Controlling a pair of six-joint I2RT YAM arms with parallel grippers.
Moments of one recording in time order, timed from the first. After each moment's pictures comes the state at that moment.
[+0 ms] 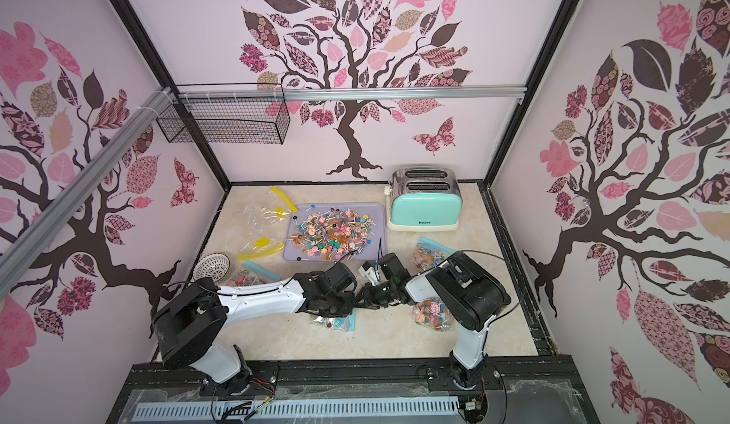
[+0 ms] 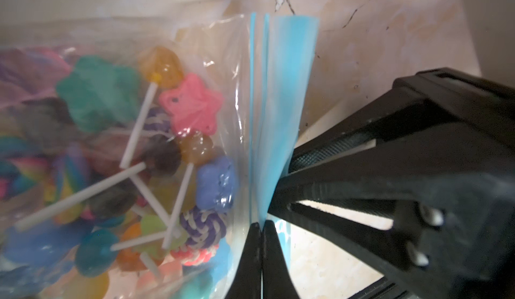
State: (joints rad) left arm -0.96 1.62 0.87 -0.43 0.11 -0.90; right arm 0.63 1.80 0.60 0.33 -0.81 0.70
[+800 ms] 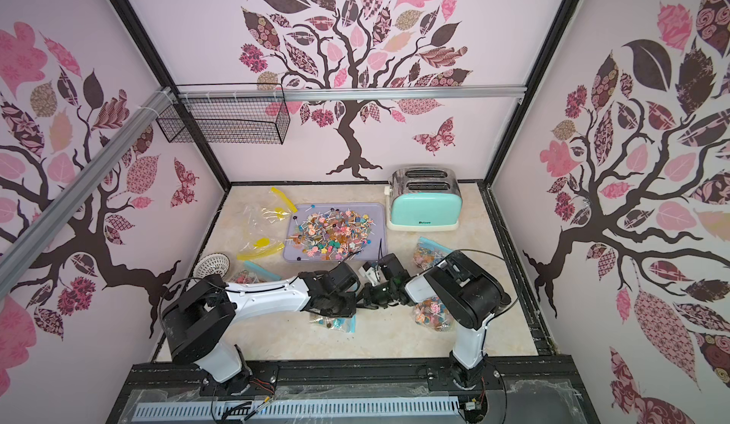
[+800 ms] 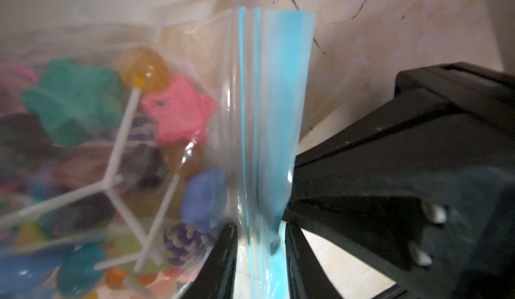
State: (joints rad) left arm -0.97 1.67 0.91 -0.46 0.10 -0.86; right arm 0.64 1.81 0.59 0.37 -0.81 0.73
